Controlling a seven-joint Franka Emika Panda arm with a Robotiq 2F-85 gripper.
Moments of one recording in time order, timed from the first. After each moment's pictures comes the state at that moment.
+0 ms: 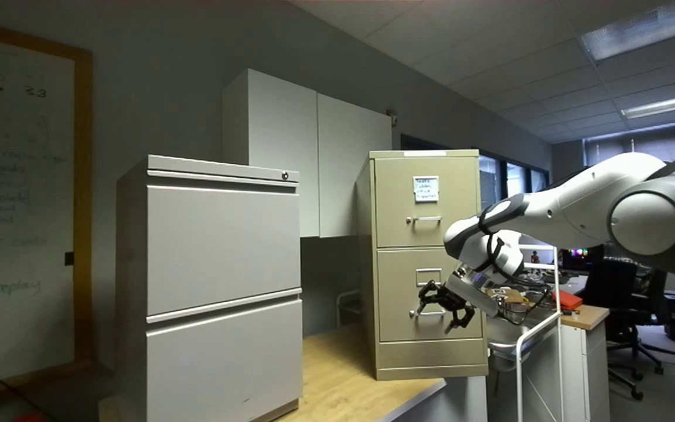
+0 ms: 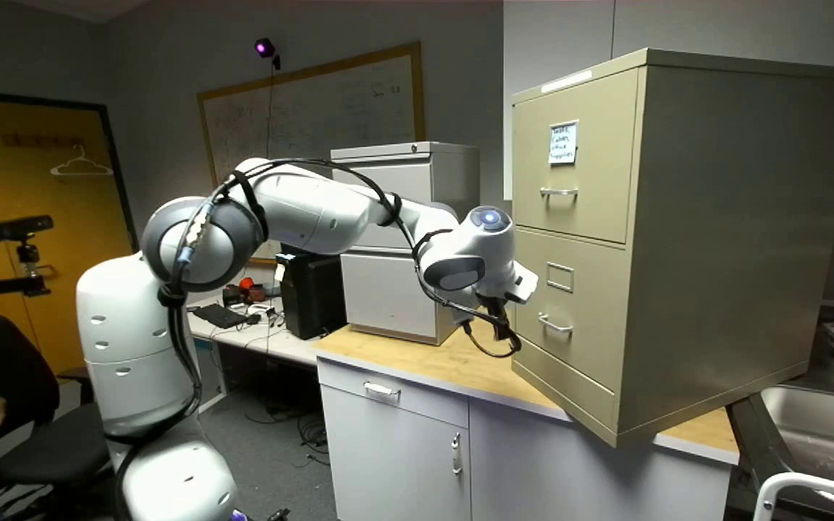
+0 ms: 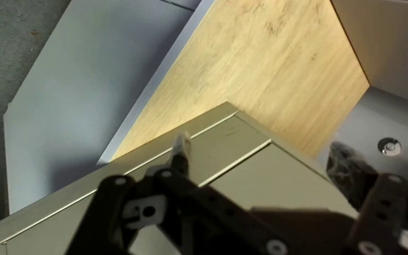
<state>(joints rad) -0.17 0.00 -0.30 -2.00 0.66 2.36 0.01</state>
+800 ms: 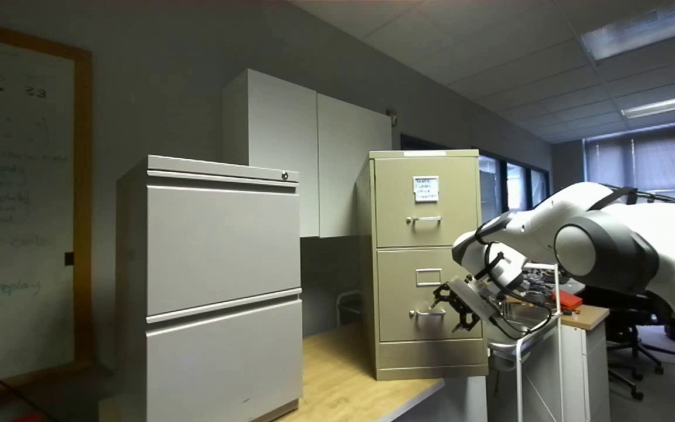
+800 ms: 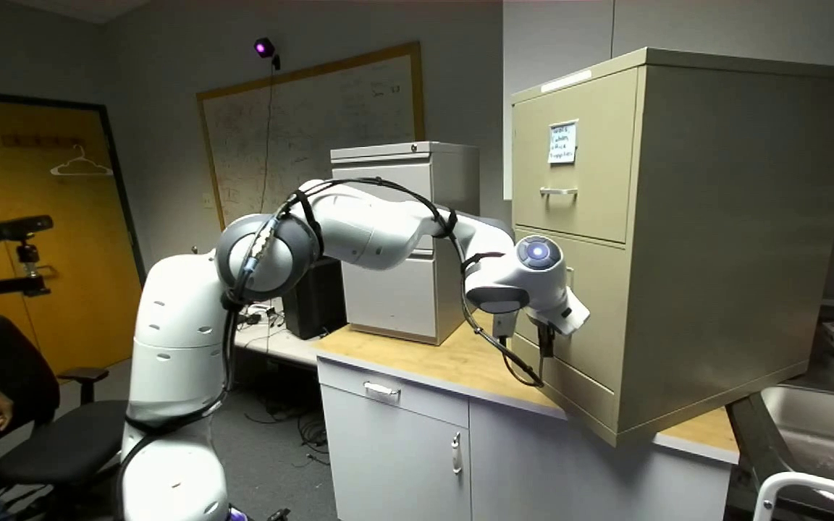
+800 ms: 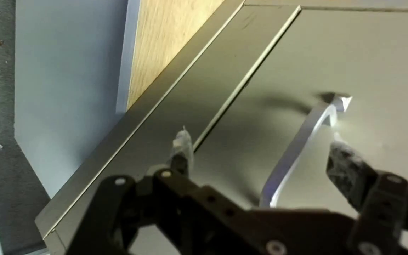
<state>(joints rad) -0.30 0.25 -0.30 -1.79 0.93 2.44 0.12</state>
